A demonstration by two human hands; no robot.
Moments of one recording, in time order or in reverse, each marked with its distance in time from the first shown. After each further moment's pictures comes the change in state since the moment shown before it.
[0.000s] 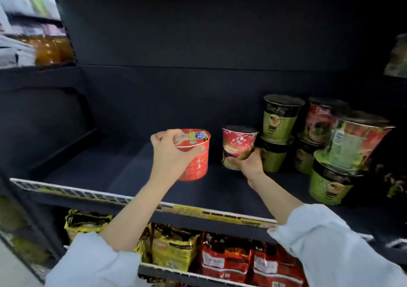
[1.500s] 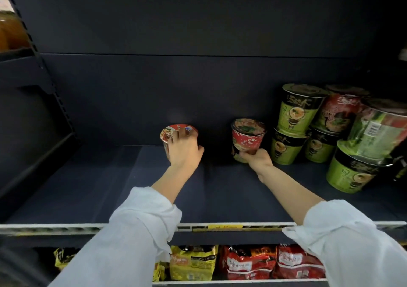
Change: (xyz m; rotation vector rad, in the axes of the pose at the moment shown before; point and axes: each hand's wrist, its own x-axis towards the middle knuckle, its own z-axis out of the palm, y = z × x) left_hand 0.113 -0.092 0.049 0.719 -0.208 0.259; right_hand 0.022 0.001 0.053 -0.224 0.138 0.218
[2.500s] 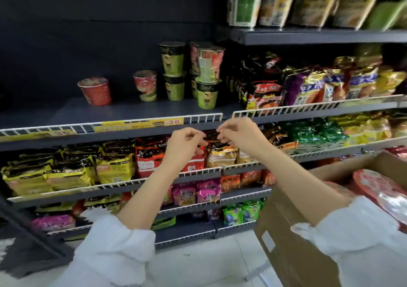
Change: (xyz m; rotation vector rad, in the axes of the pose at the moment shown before) left_hand -0.380 0.281 -0.120 -1.050 -0.416 -0.088; right_hand -0.323 0.114 -0.356 -0.321 -0.122 -0.378
